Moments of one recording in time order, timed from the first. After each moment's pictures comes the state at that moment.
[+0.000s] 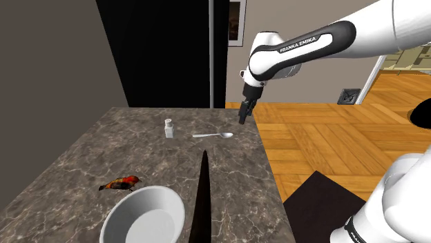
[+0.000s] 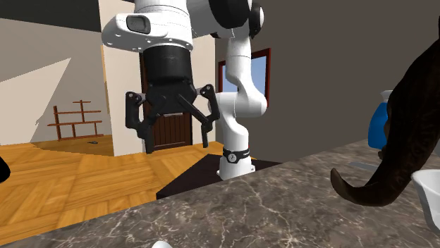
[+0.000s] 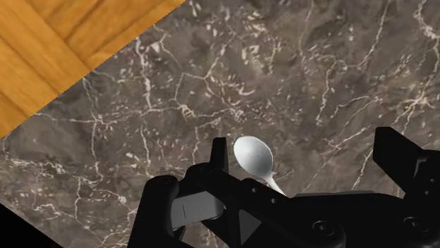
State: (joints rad) arm 0.11 -0.14 -0.08 -2.21 0.14 2.13 -0.45
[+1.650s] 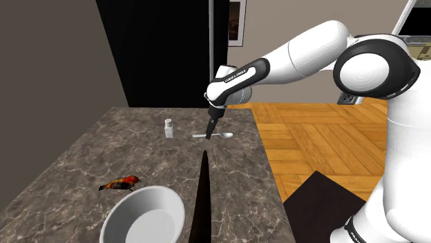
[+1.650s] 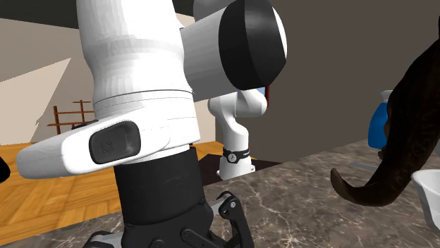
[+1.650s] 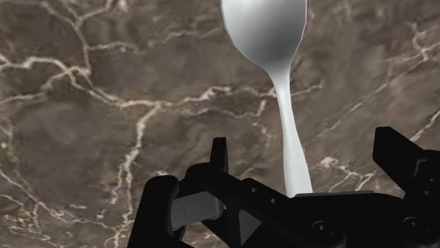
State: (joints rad) arm 0.15 0.39 -0.01 -1.86 0.32 2.35 -0.76
